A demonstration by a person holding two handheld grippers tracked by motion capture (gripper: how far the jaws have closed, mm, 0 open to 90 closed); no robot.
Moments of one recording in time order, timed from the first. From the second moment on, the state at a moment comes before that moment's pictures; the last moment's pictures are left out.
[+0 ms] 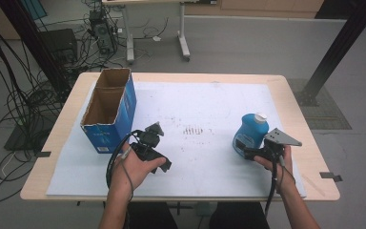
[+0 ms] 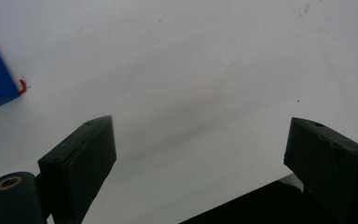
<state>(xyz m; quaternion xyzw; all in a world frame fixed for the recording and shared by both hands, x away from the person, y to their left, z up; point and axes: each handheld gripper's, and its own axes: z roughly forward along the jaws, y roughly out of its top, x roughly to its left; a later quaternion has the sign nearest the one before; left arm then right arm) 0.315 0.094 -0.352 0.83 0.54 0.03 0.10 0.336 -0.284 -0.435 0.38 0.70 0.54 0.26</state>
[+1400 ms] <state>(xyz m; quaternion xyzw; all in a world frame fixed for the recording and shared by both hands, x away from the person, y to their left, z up) 0.312 0.093 -0.350 0.83 0.54 0.03 0.10 0.332 -0.284 -0.435 0.39 0.70 0.54 0.27</state>
